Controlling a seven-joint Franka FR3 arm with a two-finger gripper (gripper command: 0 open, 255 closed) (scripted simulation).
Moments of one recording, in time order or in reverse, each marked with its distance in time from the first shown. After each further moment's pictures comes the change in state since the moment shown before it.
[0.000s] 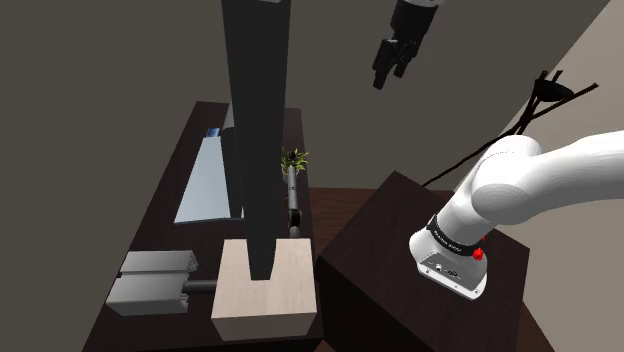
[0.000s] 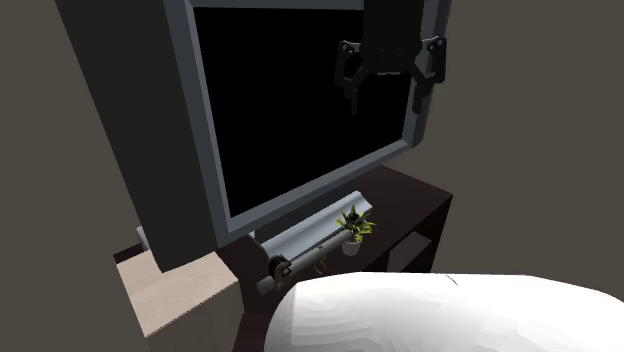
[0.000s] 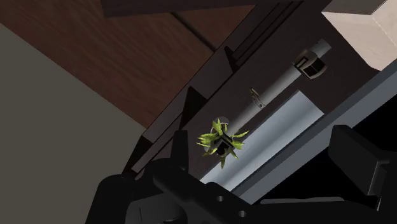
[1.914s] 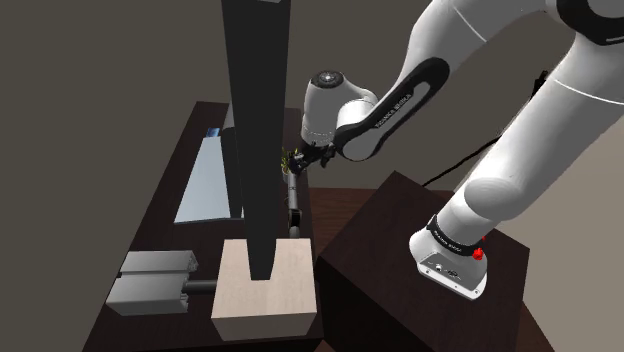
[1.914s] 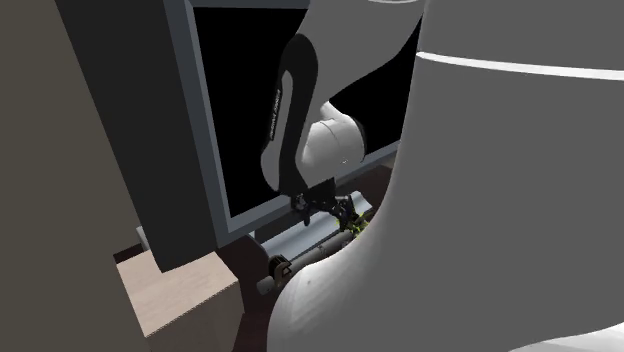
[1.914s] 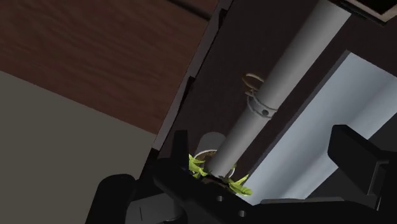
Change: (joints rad) arm -0.150 0.818 0.335 -0.204 -0.353 1.017 0.819
